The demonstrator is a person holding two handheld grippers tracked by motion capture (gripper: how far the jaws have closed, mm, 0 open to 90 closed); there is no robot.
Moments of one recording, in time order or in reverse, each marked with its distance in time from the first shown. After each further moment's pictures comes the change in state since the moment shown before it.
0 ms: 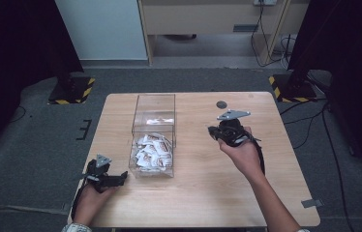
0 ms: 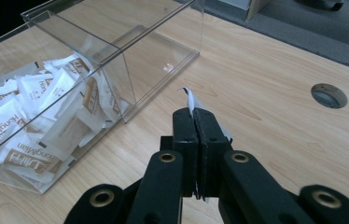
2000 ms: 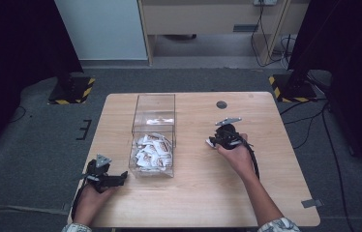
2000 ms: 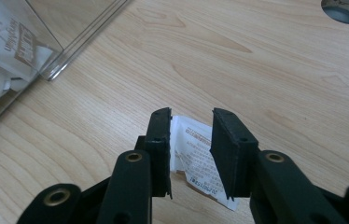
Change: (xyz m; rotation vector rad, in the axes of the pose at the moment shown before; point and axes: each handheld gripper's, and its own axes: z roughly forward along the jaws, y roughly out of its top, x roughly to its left) left arm 0.000 0.000 0.000 0.000 0.000 0.000; right arm -0.030 -0.048 0.071 0.160 -0.074 0.095
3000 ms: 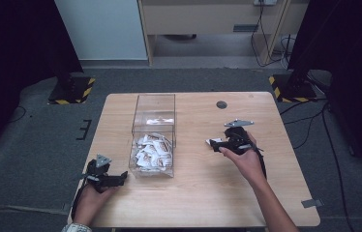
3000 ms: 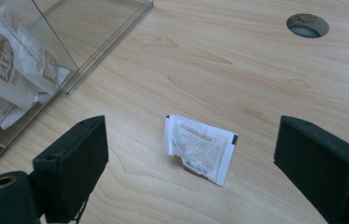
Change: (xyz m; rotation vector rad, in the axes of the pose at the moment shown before) left arm 0.000 0.000 0.000 0.000 0.000 0.000; right arm -0.001 -0.009 -0.038 -0.095 -0.014 0.046
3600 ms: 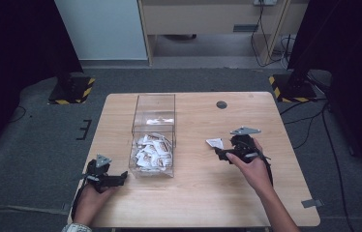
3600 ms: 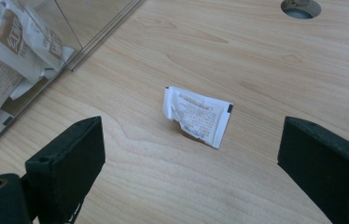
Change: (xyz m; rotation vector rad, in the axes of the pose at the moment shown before) left arm 0.000 0.000 0.000 0.000 0.000 0.000; right arm -0.001 -0.023 -0.020 0.002 -0.001 0.001
